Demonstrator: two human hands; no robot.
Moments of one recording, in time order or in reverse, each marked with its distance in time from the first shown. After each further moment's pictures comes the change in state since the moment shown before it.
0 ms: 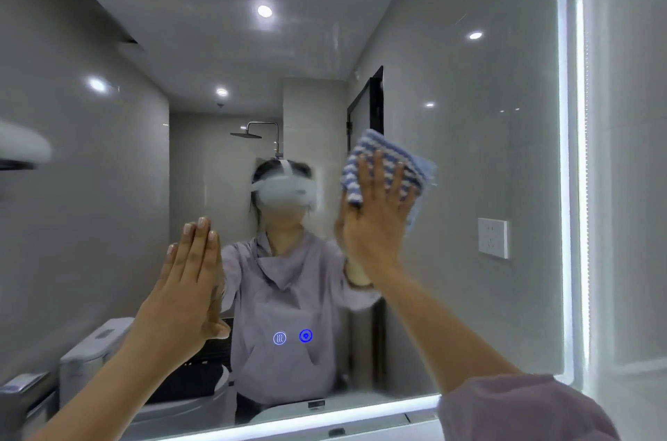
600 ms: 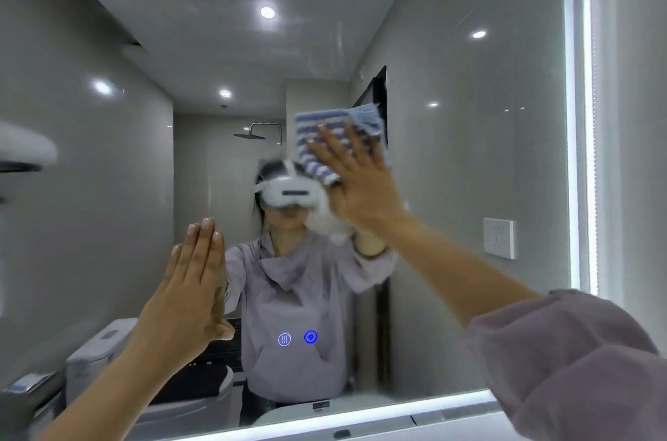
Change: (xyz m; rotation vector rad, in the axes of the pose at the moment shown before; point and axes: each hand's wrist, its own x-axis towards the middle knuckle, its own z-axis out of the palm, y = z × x) left_hand -0.002 -0.003 0.000 -0.031 -0.039 0.004; right_hand 0.054 -0.006 -0.003 -0.145 -0.122 -0.559
